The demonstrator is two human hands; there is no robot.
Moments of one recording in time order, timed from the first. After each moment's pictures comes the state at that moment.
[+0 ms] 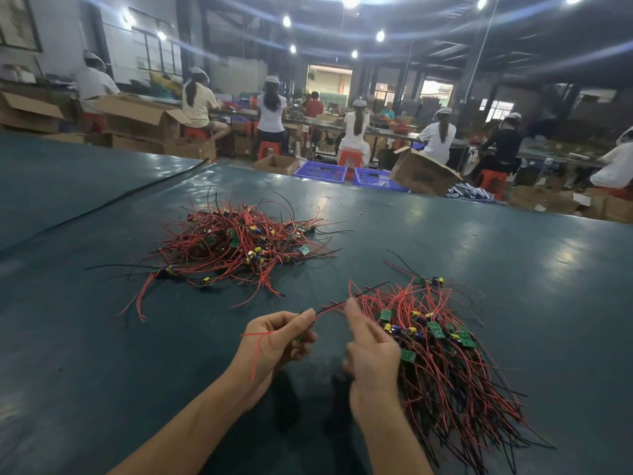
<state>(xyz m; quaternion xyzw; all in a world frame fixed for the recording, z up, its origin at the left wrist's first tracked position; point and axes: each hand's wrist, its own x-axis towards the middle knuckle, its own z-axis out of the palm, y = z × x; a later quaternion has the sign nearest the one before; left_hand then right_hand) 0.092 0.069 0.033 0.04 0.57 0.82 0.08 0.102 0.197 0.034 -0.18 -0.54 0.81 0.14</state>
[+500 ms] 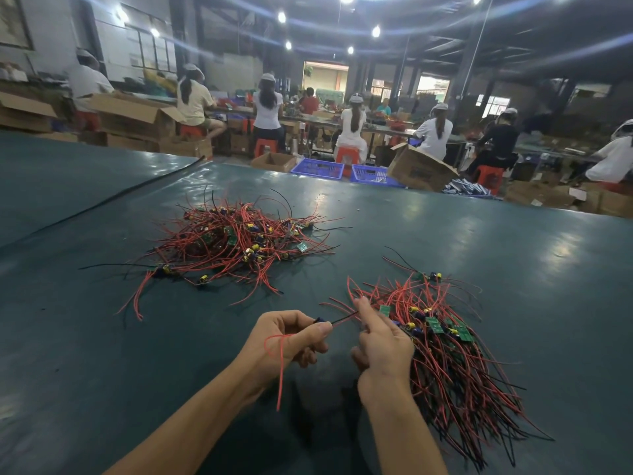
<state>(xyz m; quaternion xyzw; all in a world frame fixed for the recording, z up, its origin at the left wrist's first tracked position) 0.089 0.071 0.035 0.11 0.65 0.75 0.09 0.097 0.210 0.042 -0.24 -0.49 0.82 0.16</state>
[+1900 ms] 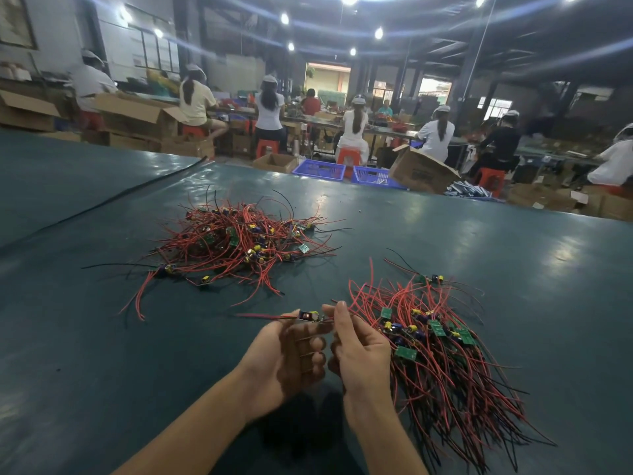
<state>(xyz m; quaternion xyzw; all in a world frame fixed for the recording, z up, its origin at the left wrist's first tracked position) 0.092 0.075 0.038 -0.05 0.40 0.86 0.31 0.119 0.182 0.043 -0.08 -0.57 0.81 0.13</state>
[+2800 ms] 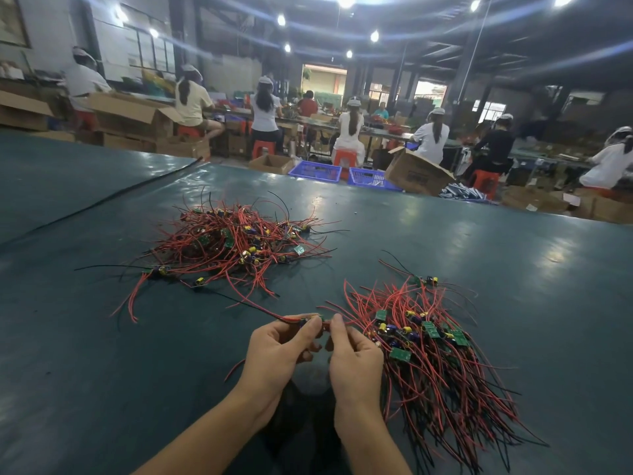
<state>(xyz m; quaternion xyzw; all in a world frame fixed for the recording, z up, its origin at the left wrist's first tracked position) 0.100 0.089 0.025 0.00 0.56 0.83 0.01 0.114 0.180 0.032 -0.15 -0.62 0.75 0.16</state>
